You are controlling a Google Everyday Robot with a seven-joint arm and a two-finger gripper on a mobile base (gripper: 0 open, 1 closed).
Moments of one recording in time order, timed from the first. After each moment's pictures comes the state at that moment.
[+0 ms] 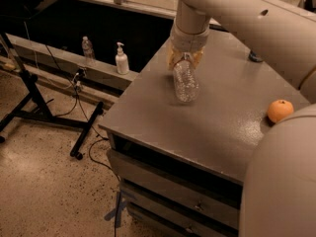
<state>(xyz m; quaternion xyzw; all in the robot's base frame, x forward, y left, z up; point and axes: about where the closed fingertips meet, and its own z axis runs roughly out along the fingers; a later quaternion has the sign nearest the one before) 0.678 -0.088 0.860 -0.03 0.99 0.02 0.15</state>
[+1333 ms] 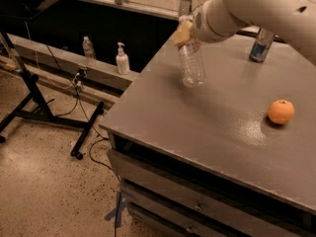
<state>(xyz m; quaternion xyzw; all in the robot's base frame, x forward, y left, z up) 0.684 -0.102 0.935 -0.08 0.91 0.13 0.38</state>
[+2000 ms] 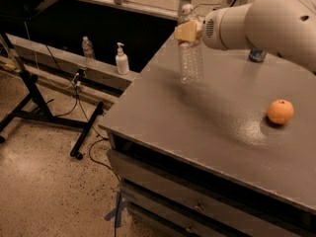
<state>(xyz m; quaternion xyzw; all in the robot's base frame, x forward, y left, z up) 0.669 -0.103 0.962 -0.09 0.84 0.19 0.49</state>
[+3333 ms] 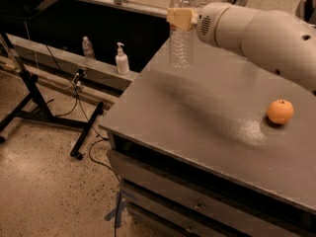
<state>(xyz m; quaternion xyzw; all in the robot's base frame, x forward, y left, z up) 0.668 -0.079 1.012 -0.12 0.75 0.23 0.61</state>
